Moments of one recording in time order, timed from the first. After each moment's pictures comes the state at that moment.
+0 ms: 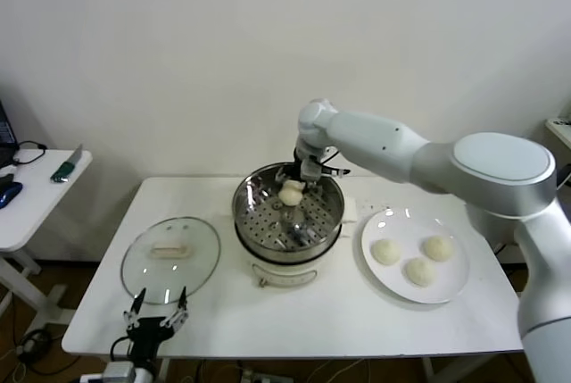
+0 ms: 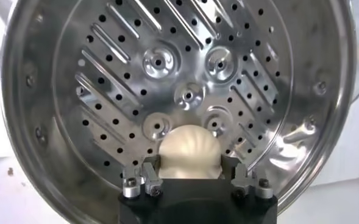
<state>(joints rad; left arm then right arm) 1.69 -1.49 -0.68 -1.96 -0.10 0.02 0.02 0.48 1.43 -1.39 0.75 -0.35 0.71 -0.73</state>
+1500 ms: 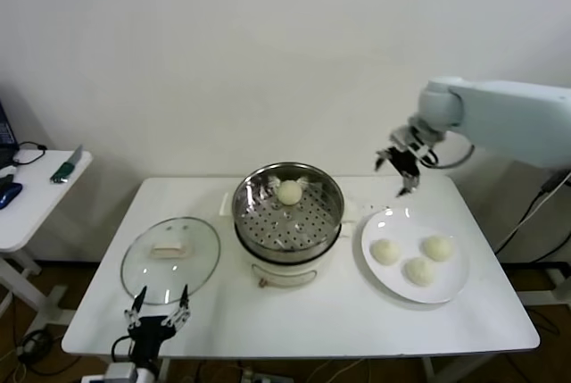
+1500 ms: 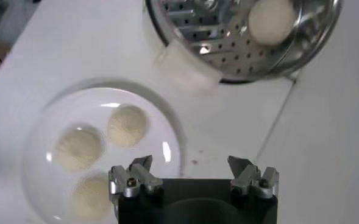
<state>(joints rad) 1.70 -1.50 -0.66 -1.98 -0.09 0.01 0.01 0.81 0.86 -1.79 1.20 0.48 0.00 -0.96</state>
